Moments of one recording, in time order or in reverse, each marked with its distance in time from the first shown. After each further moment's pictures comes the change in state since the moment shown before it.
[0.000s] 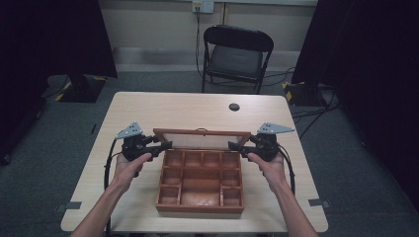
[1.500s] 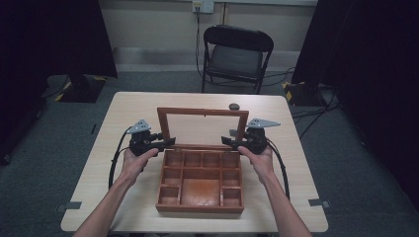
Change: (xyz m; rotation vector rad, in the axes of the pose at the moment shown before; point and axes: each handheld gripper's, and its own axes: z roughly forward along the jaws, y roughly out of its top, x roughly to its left) left arm 0.020 -0.007 0.029 0.061 0.058 -0.009; right arm -0.023 -0.007 0.044 0.041 -0.033 0.031
